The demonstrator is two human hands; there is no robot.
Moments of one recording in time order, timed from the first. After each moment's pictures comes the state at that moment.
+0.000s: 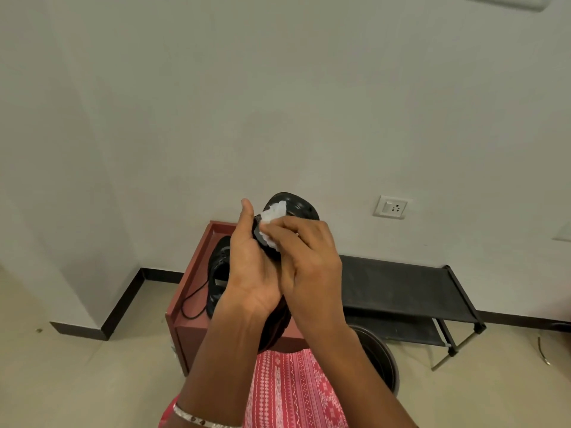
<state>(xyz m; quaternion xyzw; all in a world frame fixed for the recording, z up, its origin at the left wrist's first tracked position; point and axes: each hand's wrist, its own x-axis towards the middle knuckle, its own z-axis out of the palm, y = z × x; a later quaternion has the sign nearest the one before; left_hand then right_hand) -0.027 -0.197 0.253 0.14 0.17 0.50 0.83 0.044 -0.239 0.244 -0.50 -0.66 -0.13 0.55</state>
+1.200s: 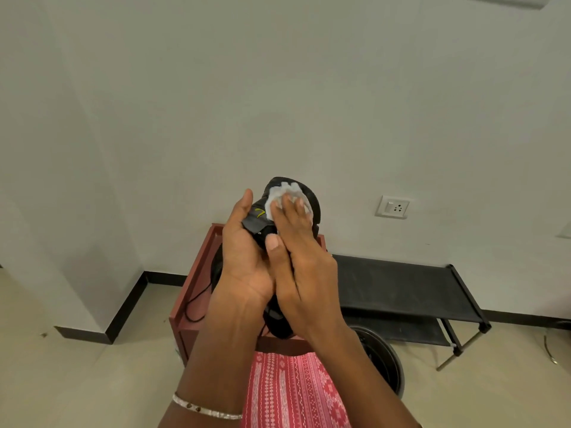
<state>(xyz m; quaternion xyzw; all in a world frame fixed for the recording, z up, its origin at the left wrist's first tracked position) -0.038 -0.187 0.272 0.14 0.14 0.50 0.84 0.039 -0.239 0.247 -0.50 -0.68 0.05 0.54</state>
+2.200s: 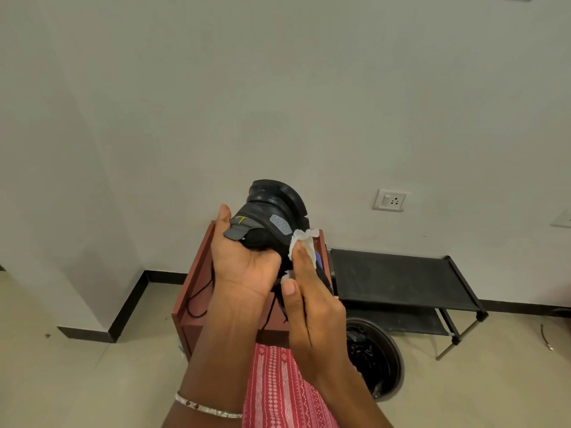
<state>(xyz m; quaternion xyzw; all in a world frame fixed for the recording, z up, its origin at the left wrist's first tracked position) -0.041 -0.188 0.257 0.02 0.09 0.58 0.81 0.044 -0.285 0.193 -0.54 -0.63 0.10 0.55</state>
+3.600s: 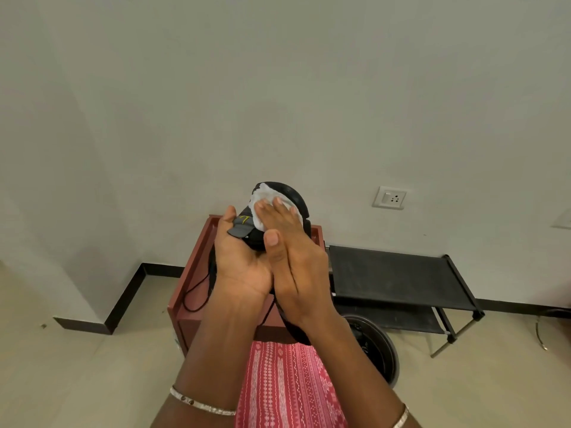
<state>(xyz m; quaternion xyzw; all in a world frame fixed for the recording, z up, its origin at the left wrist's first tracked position) -0.039 -0.188 0.247 0.04 0.12 0.53 0.84 0.042 -0.236 0.231 -0.45 -0.68 0.11 0.56</state>
